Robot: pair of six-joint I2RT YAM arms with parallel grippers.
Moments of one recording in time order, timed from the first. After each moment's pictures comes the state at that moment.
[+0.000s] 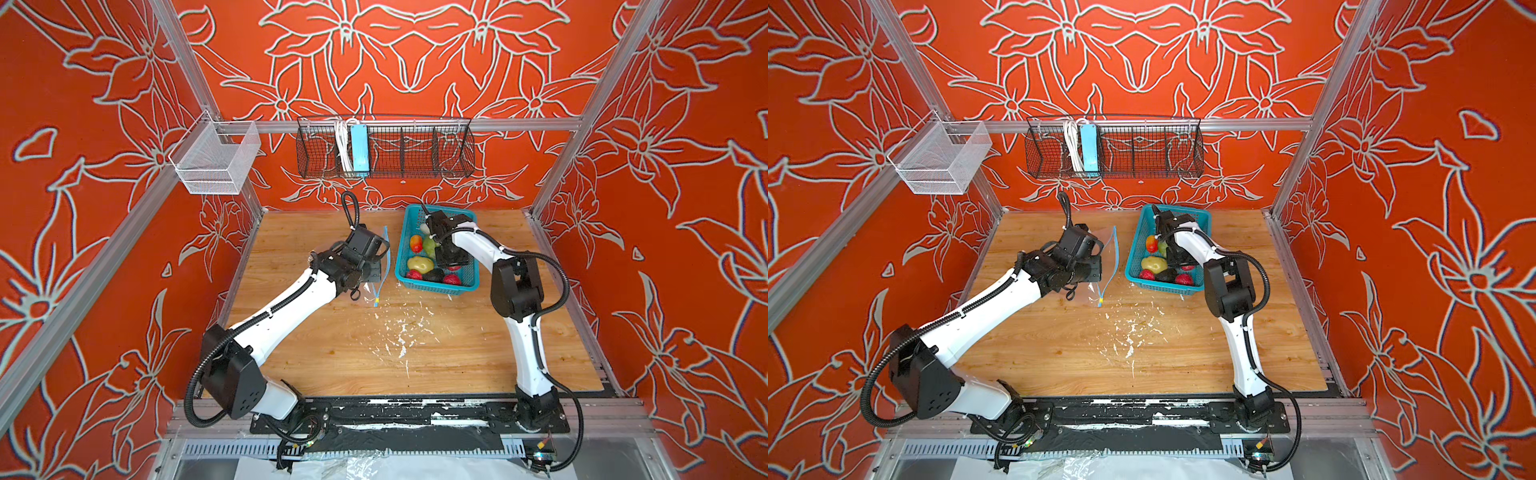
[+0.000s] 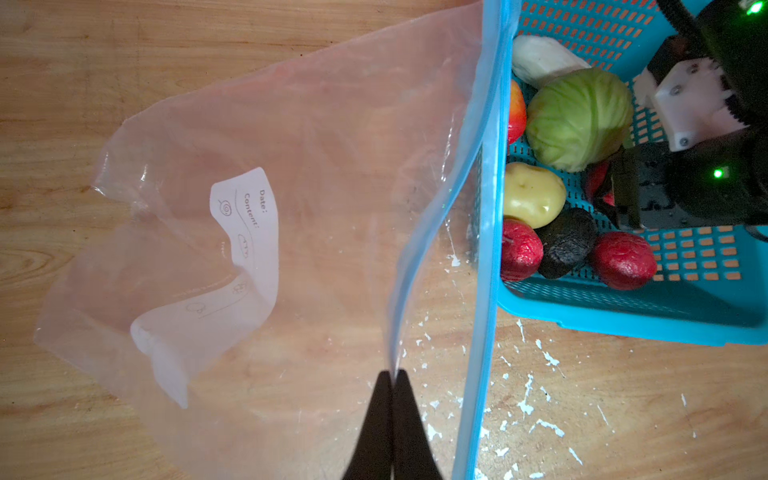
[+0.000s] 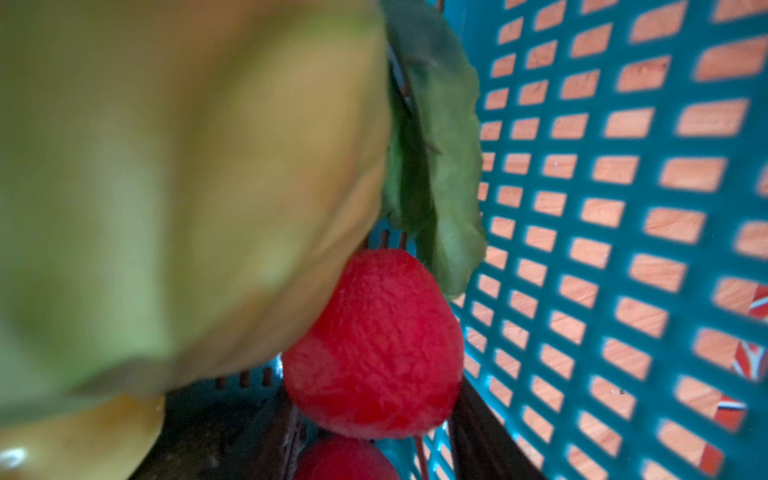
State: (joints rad) left arm -0.56 1.46 1.33 -0.76 -0.26 -0.53; right arm 0.37 2.29 1.98 -1.15 0.34 0.40
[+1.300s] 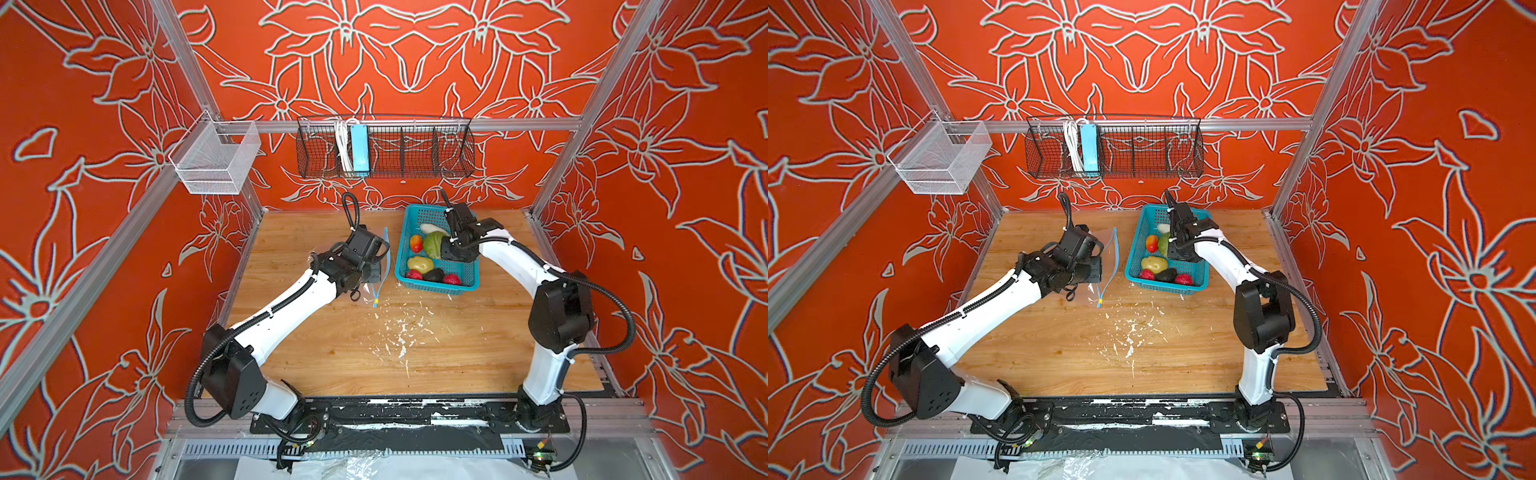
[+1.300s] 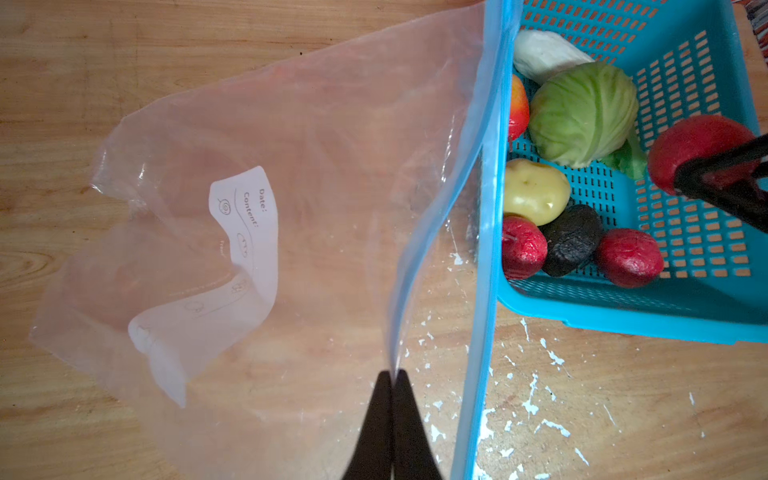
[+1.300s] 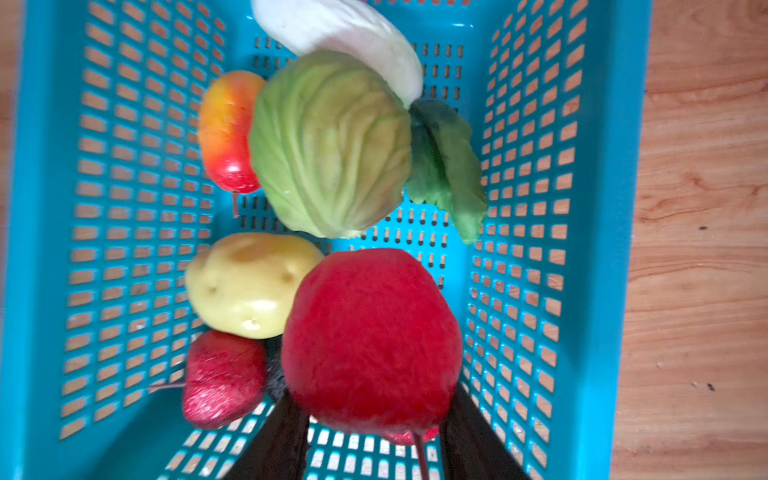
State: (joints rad) left arm -0.56 1.46 1.31 -0.75 -0.26 -0.52; right arm 0.37 1.86 1.62 -0.84 0.13 0.48
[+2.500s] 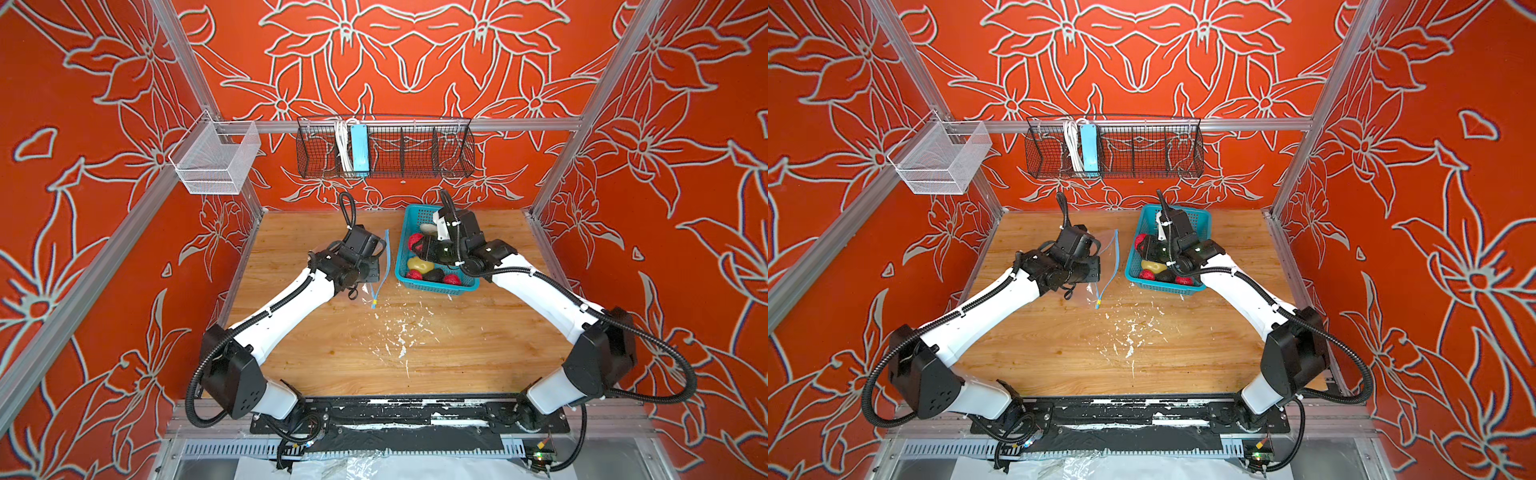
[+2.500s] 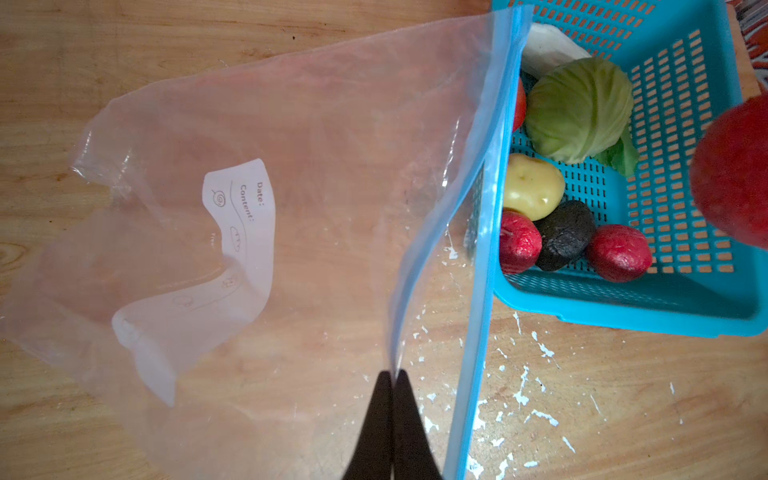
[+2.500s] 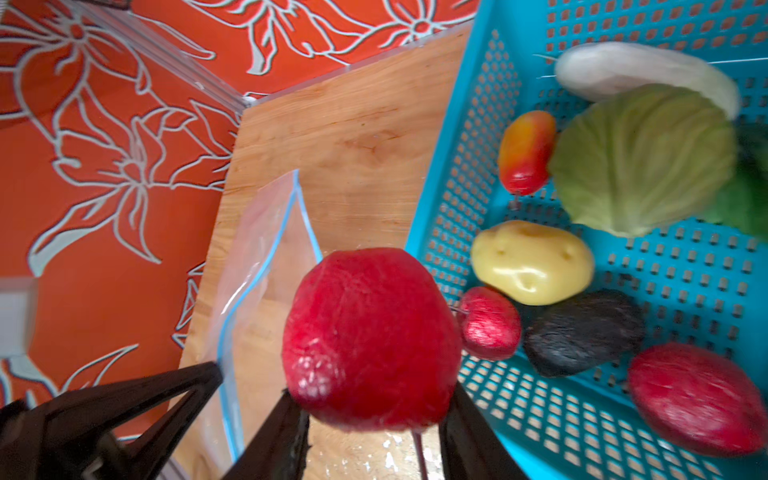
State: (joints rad) left arm -0.53 1.46 1.31 -0.76 -0.21 -0.52; right arm 0.55 1.56 1.36 -0.44 -0.17 0.66
